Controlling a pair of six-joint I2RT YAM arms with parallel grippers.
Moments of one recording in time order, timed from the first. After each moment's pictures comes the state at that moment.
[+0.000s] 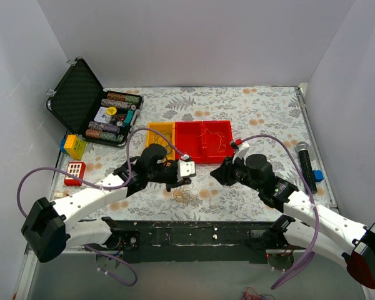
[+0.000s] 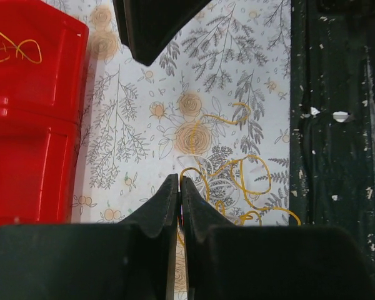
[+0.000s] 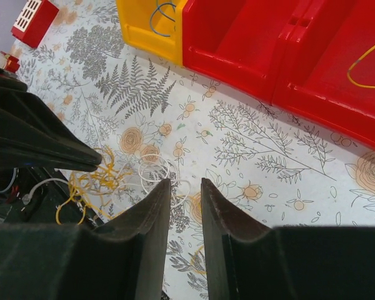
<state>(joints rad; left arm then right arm) -0.80 1.18 0.72 -0.16 0.55 0.48 0.78 0.85 0.49 -0.02 -0.10 0.45</state>
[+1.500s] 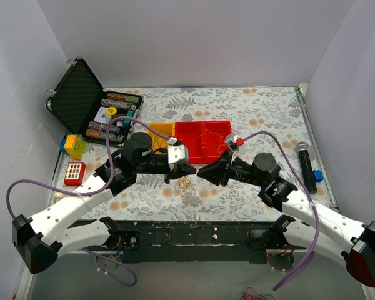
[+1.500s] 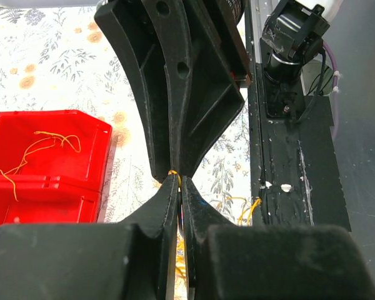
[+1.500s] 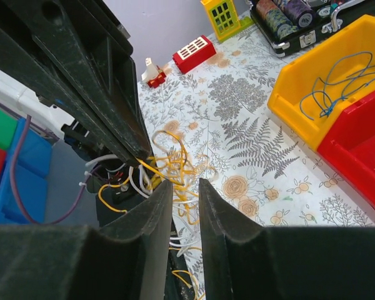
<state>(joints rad) -0.80 1.02 0.93 -0.22 0.67 0.29 0.78 0.87 0.49 0.37 -0.51 0.44</state>
